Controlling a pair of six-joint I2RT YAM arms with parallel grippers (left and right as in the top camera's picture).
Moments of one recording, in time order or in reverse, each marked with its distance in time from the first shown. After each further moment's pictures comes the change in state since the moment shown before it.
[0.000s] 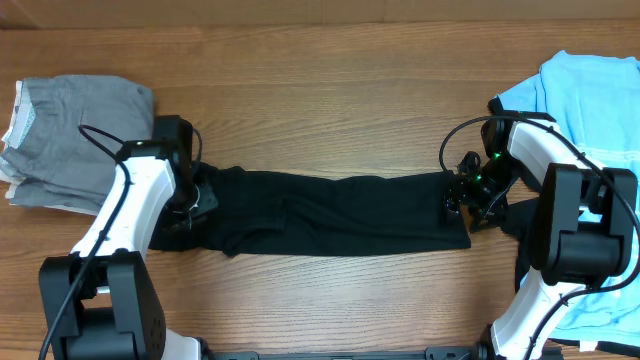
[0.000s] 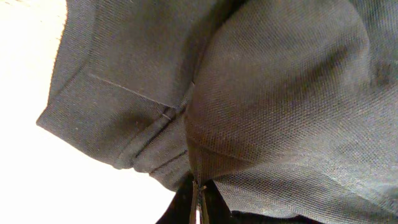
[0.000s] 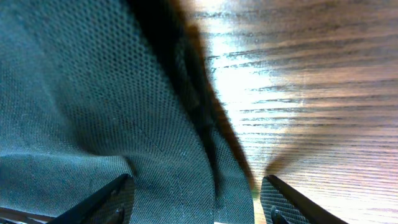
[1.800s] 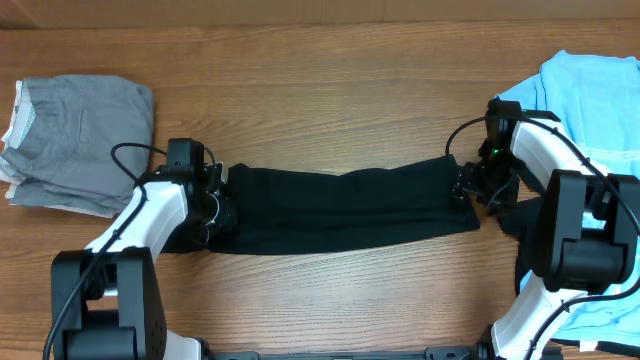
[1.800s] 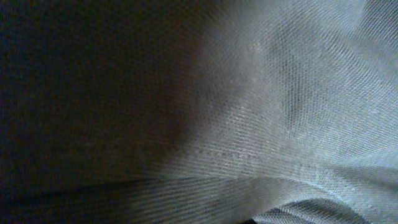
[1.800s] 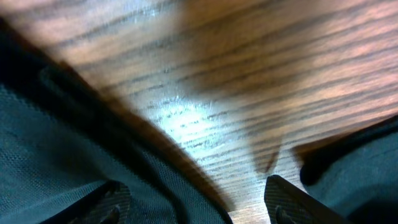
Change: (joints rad) left arm -0.023 -0.013 -0.246 0.381 0.272 0.255; right arm -0.003 -0.036 0.000 0.183 0.211 0.243
